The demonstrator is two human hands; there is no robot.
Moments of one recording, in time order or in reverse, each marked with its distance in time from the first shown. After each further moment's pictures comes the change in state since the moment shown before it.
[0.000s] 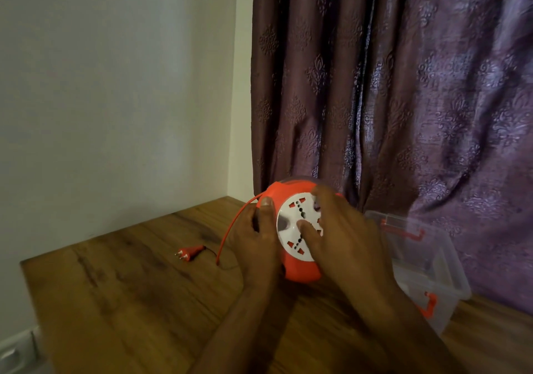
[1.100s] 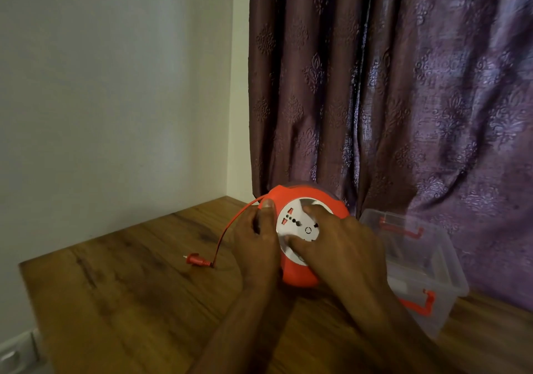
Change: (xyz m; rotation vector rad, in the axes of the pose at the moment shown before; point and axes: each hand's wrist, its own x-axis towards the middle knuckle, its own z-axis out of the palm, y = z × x) left_hand -0.002 -0.008 0.002 0.036 -0.014 -0.050; right_hand -0.002 0.006 0.023 -0.035 0.022 0.119
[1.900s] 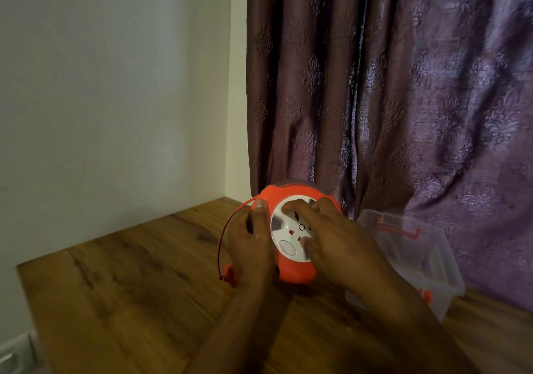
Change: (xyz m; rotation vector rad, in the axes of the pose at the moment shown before) left_hand 0.003 0.003 -0.003 -0.017 0.020 -0.036; right_hand 0.010 0.009 -0.014 0.086 -0.230 -0.312
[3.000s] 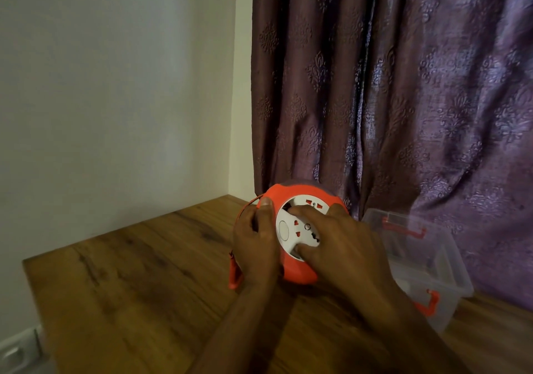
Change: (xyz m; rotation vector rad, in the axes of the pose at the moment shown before) left_hand -0.001 0.004 -0.001 0.012 -0.014 -0.056; right_hand -0.002 0.002 0.017 -0.123 0.115 0.136
